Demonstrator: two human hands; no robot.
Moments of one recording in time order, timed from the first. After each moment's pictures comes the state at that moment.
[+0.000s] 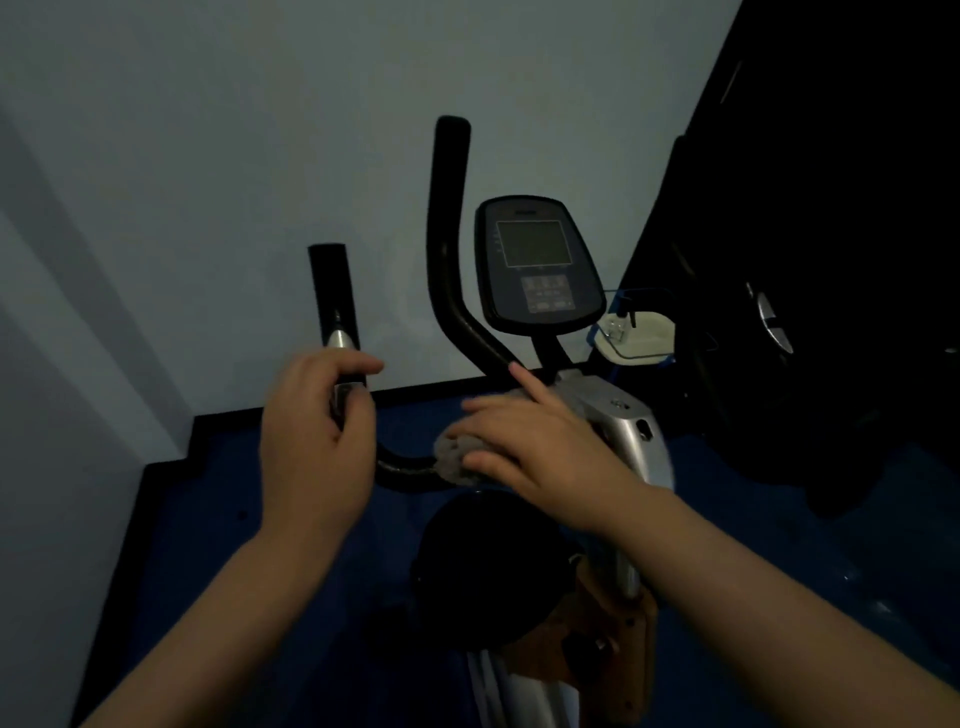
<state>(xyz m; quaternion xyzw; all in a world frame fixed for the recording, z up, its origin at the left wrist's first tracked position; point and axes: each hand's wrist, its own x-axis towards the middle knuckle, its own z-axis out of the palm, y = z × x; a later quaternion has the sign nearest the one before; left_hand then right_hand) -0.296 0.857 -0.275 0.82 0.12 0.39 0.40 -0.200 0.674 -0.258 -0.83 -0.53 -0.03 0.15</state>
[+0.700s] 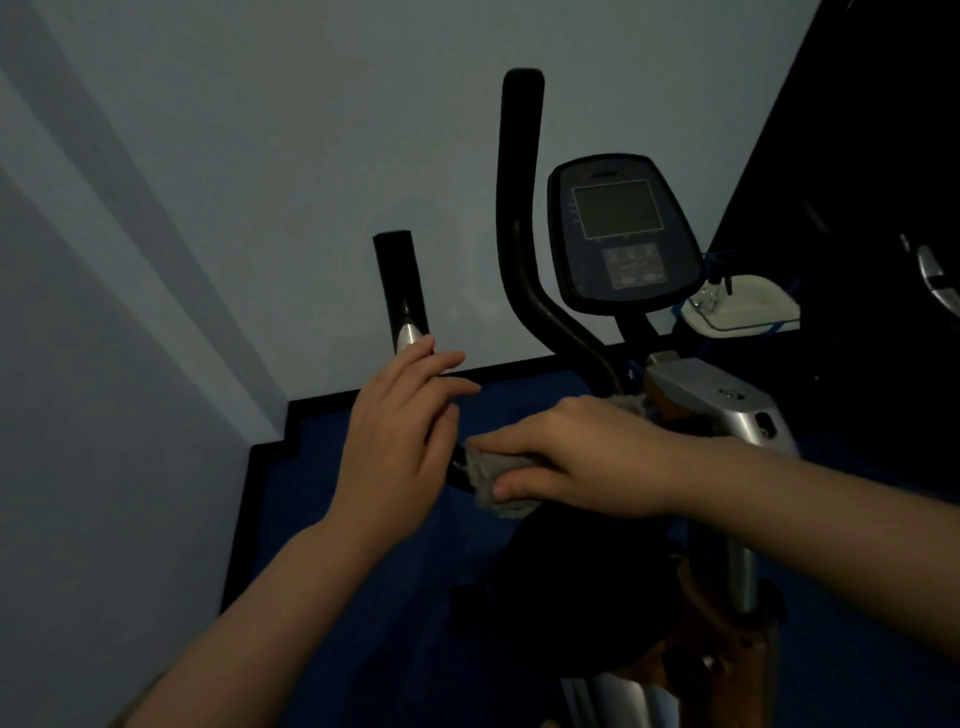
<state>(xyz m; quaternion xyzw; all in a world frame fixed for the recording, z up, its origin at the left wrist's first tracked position) -0.285 0.889 -0.299 0.93 0.00 0.26 0.25 -0.191 0.715 -0.258 -0.79 -0.59 0.13 0.12</state>
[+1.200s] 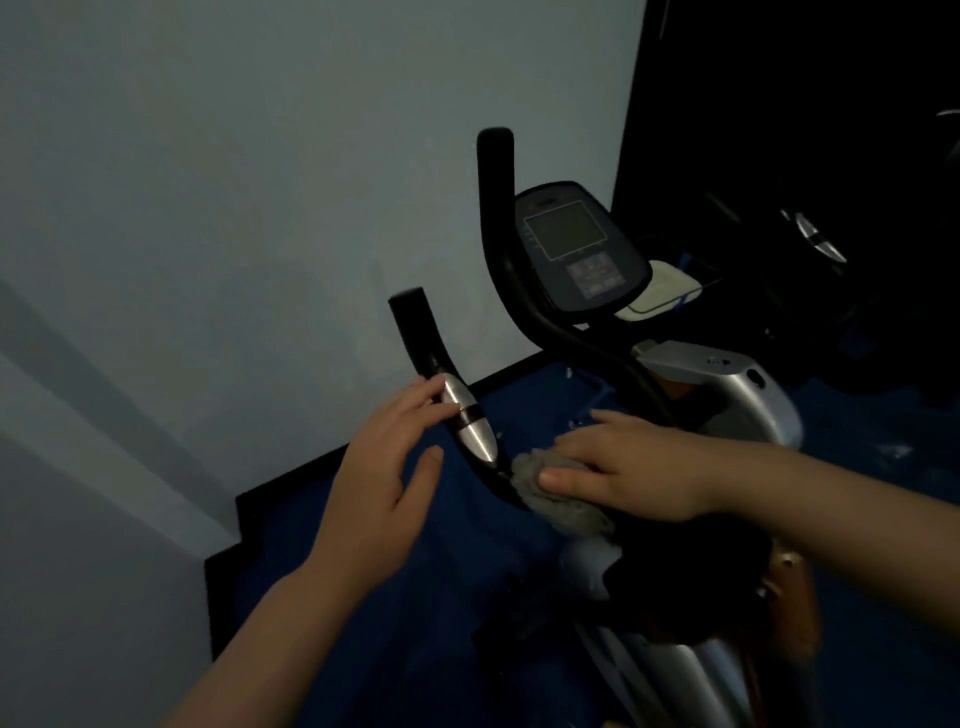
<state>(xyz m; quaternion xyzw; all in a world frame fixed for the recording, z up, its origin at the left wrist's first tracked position) -0.289 0.976 -0.288 0.88 -0.16 0.18 0.40 -0.231 0.738 -0.250 -0.90 -0.35 0.23 0.12</state>
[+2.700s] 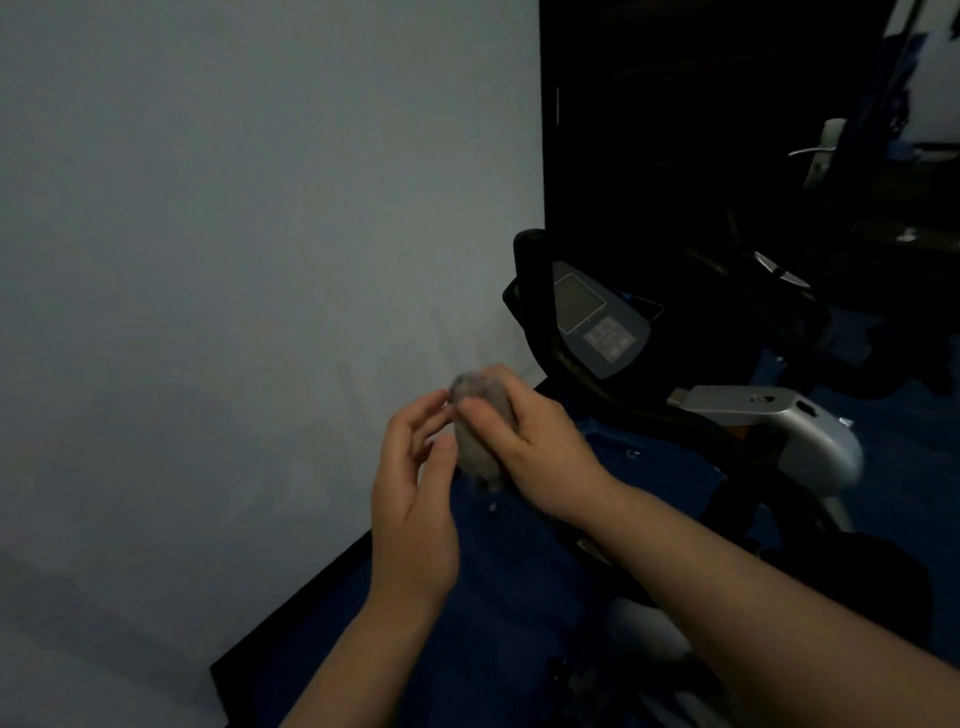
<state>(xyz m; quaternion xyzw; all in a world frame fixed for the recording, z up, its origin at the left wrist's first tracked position) -0.212 1.022 -0.244 0.70 -0.12 0.17 0.68 -0.182 0.896 -0.236 -0.82 -0.14 -0.11 0.54</state>
